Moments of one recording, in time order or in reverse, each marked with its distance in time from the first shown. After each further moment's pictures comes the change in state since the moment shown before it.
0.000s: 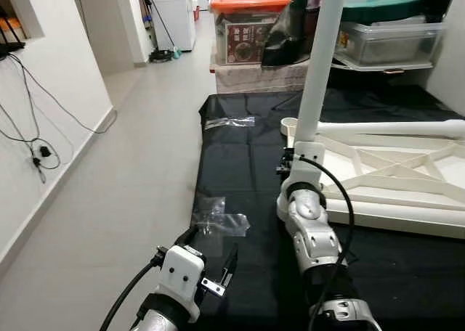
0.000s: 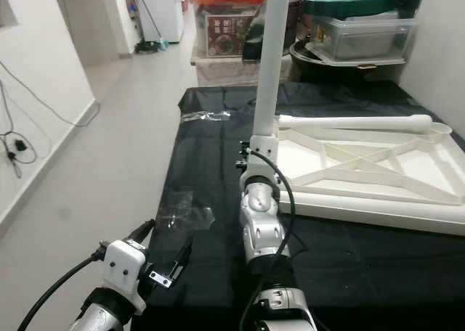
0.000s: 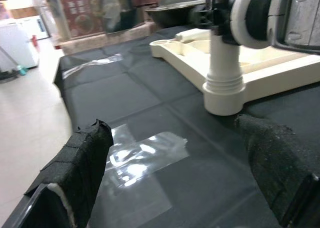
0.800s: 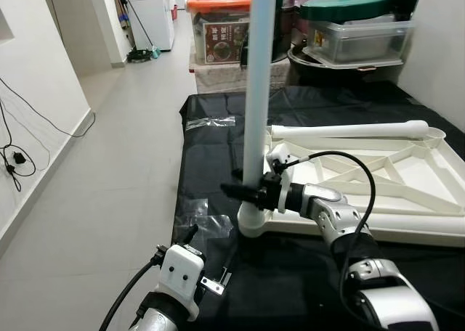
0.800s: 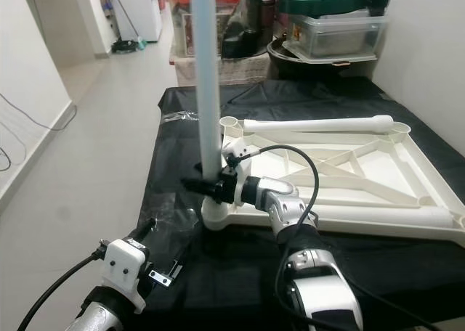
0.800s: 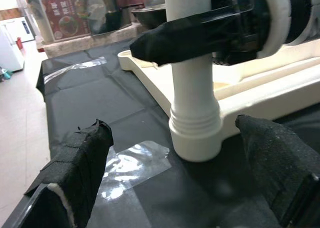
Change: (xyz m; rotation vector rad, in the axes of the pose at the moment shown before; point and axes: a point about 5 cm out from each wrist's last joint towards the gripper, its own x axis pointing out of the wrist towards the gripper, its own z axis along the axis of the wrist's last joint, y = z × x) left arm 0.001 0.003 -0.001 0.011 -0.001 0.007; right arm -0.003 0.006 0.000 0.016 0.268 1.370
